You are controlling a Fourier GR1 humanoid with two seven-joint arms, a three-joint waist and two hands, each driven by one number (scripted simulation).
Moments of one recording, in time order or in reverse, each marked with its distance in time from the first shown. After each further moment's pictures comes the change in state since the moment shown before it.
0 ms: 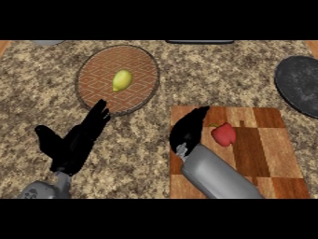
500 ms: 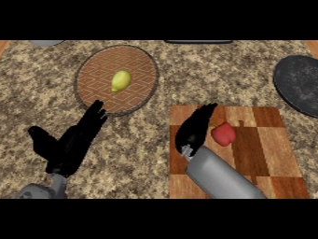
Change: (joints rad) left arm 0.023 -0.002 0.031 -0.026 -0.009 -0.019 0.019; right arm 0.017 -0.028 0.016 0.009 0.148 0.047 -0.008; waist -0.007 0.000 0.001
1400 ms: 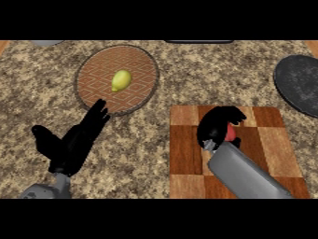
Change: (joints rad) left arm 0.007 -0.075 0.052 -0.018 -0.075 -0.042 0.045; right arm 0.018 -0.152 0.005 -0.043 0.152 -0.018 -0.182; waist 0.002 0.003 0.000
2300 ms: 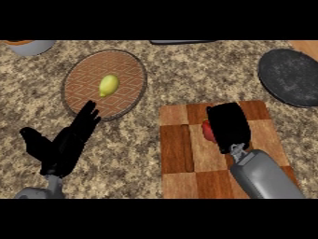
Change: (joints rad) left arm 0.031 -0.004 0.068 0.016 -0.006 -0.023 -0.013; right arm 0.192 -0.027 -0.255 -0.320 -0.201 -0.542 -0.227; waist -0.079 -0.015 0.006
